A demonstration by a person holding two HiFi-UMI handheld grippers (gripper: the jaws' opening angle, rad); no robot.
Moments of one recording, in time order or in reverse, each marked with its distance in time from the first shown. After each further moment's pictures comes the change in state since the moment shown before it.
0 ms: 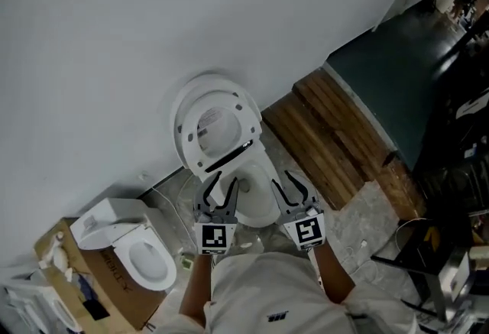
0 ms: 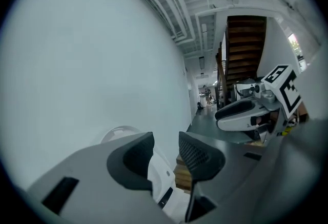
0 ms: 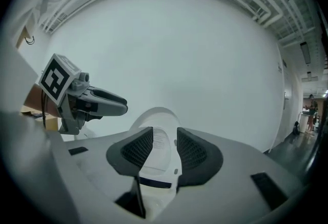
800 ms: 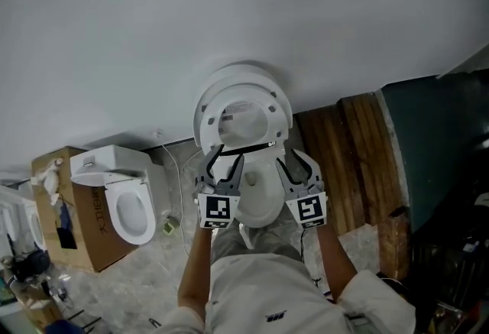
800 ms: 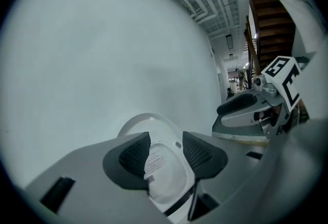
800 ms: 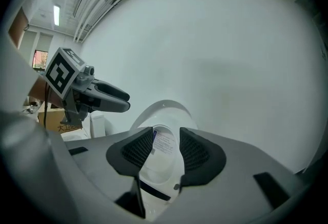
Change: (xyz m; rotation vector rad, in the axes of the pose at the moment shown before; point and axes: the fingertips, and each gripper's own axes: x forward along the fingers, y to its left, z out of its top) left arm 0.087 0.055 -0.036 -0.031 0.167 0.337; right arm 0.131 -0.052 -0.023 -0.056 0.055 0.362
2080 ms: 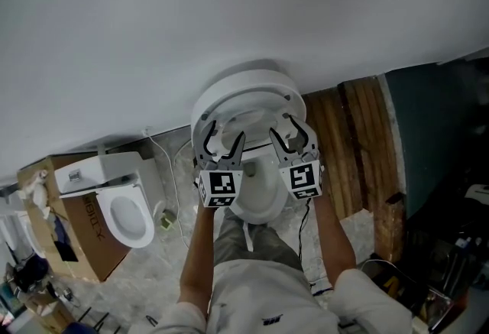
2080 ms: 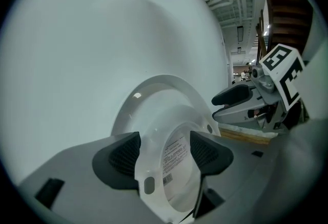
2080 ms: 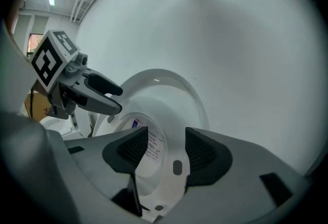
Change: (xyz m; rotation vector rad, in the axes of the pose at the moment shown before) left arm 0.137 0.095 -0.093 -0.079 0.142 -0.009; right arm 0.194 -0.033 -0.034 -0.098 0.145 -0.029
